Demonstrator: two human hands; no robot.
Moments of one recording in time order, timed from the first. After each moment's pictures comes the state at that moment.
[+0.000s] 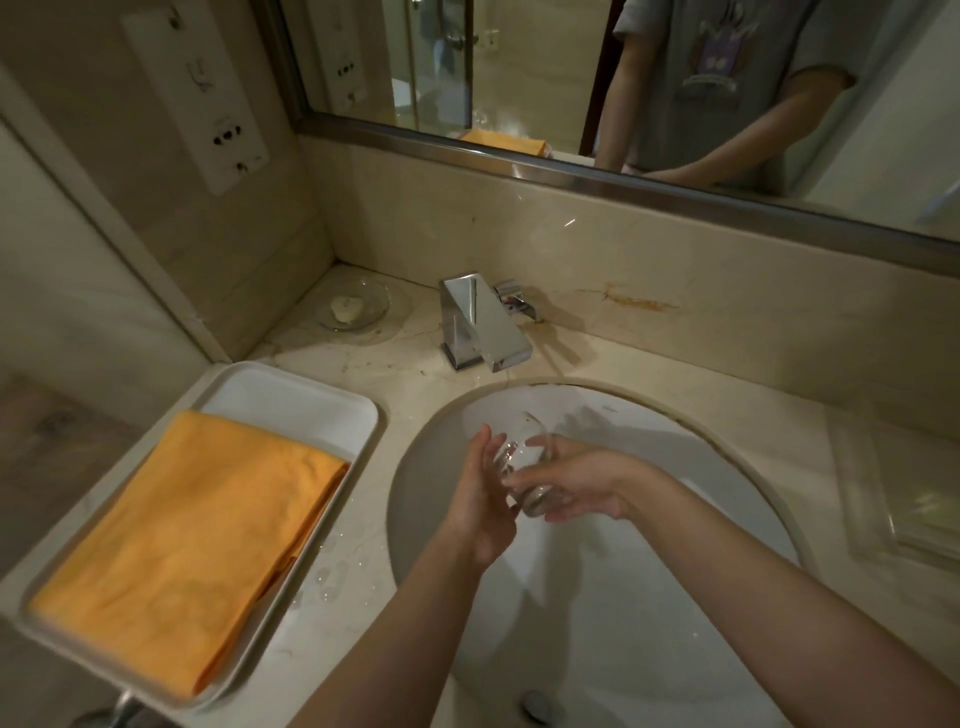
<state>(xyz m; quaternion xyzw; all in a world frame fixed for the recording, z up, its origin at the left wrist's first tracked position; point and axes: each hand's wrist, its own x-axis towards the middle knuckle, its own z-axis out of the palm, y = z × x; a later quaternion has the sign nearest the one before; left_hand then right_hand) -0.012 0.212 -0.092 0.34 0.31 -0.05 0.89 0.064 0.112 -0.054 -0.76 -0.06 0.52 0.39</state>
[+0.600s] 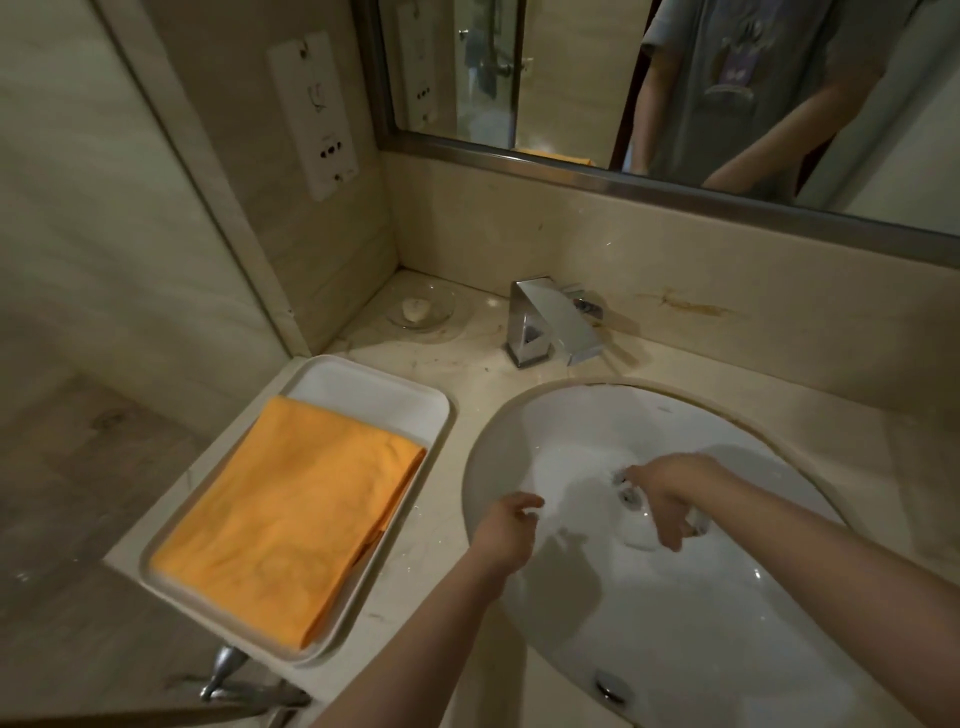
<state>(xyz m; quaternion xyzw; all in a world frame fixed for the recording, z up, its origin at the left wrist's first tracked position) -0.078 0.245 -0.103 0.76 0.31 -0.09 0.57 0.053 0.119 -0.030 -0.85 -0.20 0.44 -0.21</state>
